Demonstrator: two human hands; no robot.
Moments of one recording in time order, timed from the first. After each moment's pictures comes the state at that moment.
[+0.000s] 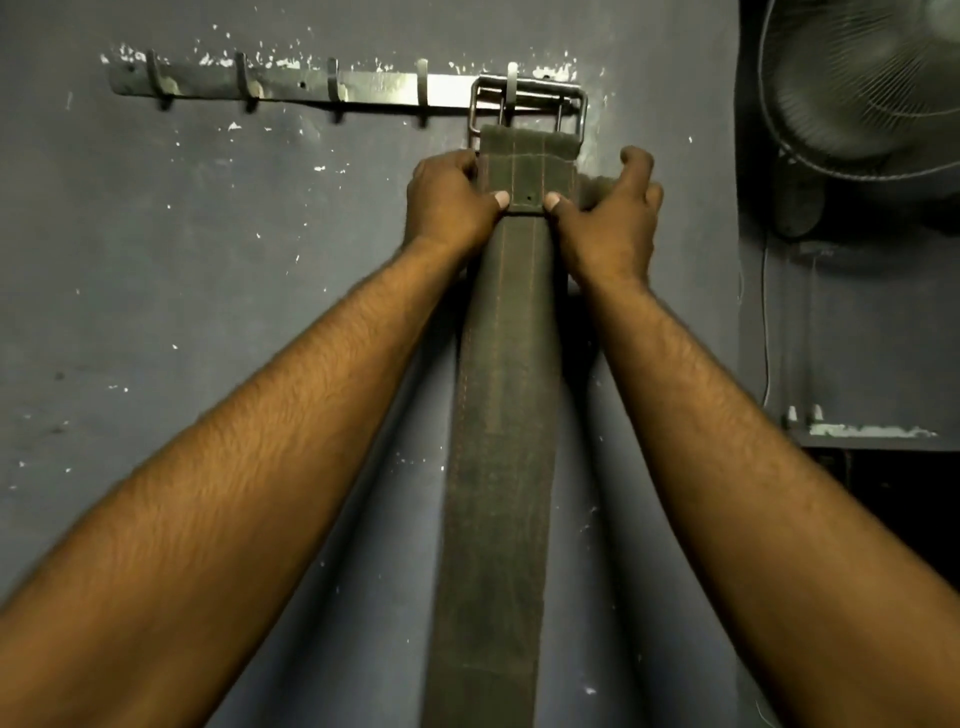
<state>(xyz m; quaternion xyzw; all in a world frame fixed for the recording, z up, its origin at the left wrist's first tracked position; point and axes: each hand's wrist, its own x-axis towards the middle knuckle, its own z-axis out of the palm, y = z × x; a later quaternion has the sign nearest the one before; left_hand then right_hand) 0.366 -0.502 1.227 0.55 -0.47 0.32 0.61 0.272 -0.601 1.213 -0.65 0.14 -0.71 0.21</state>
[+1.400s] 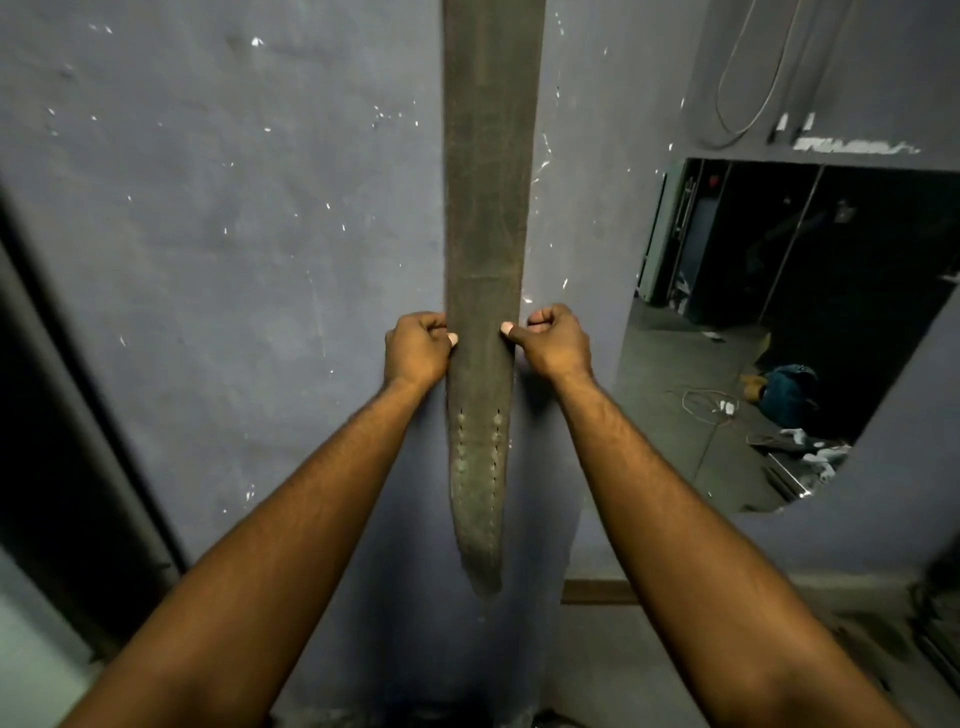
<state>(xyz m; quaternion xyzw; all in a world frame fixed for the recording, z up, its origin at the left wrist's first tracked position) 0.317 -0.469 0.810 0.77 -0.29 0.01 0.57 0.201 -0.594 0.823 -0.74 0.37 -0.36 0.42</state>
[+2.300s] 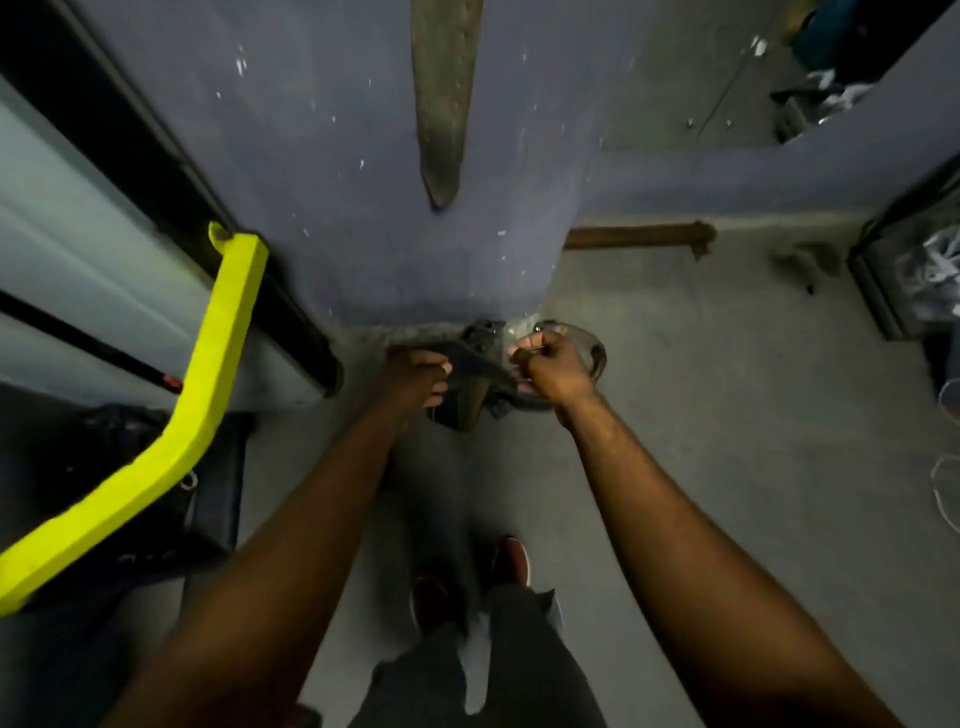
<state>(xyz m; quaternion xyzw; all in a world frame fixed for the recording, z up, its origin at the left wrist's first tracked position) 0.112 -0.131 0.441 0.74 -0.09 -0.47 0.47 -0.030 -0.253 0.478 -0.59 0.52 -0.09 0.61</state>
